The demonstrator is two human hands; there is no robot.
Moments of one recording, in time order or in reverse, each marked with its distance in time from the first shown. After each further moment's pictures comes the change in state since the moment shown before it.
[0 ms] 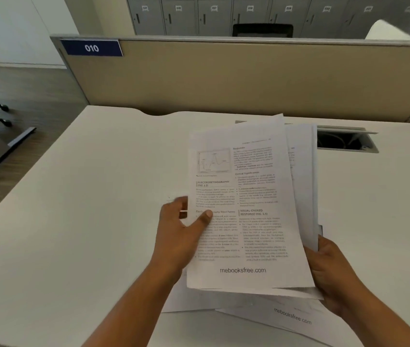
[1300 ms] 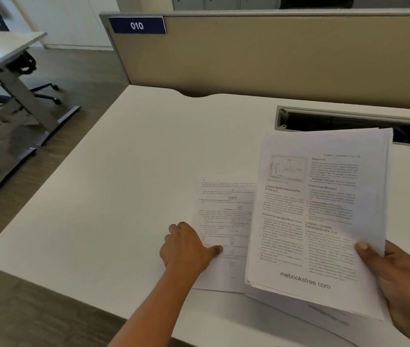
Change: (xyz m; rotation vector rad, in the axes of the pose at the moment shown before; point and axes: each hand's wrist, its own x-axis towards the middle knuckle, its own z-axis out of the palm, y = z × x) left_hand 0.019 -0.107 -0.023 1.108 0.061 -0.311; right_hand 0.004 0.021 -0.032 -0.009 0.153 0.016
